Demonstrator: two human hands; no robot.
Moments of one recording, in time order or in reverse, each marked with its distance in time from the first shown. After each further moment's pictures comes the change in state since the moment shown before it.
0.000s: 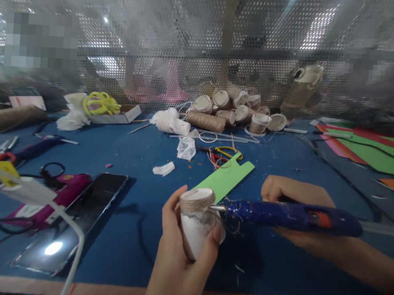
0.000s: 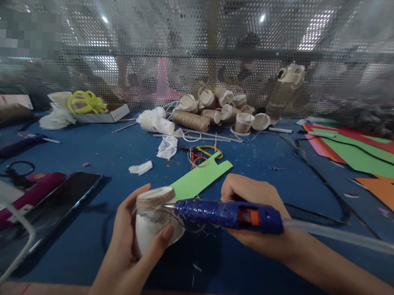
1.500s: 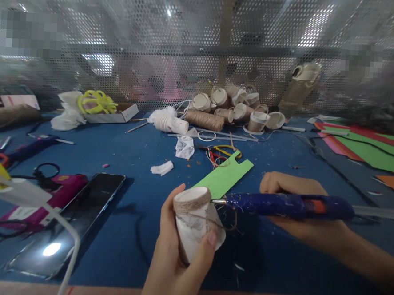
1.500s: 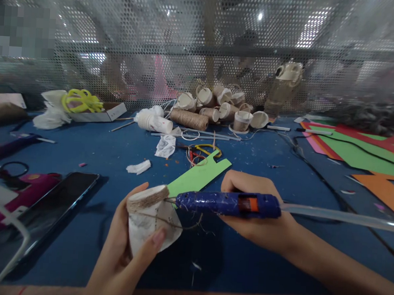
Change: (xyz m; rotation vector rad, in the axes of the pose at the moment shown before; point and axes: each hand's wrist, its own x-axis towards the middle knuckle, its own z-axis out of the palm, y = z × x) left_hand 0.000 -0.006 -0.006 -0.142 -0.021 -0.015; right_hand 0.004 -0.004 -0.001 0.084 -0.013 0.106
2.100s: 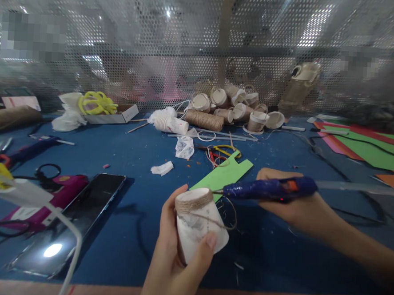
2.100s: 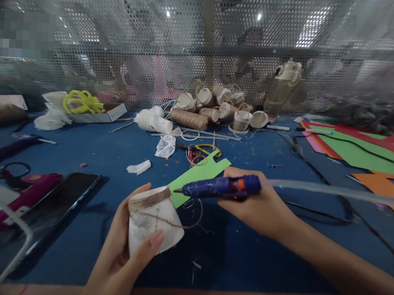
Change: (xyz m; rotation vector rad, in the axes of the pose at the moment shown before) left_hand -0.006 0.009 0.007 -0.012 0.017 0.004; right_hand 0.013 0.006 -0.001 0.071 -0.013 0.156
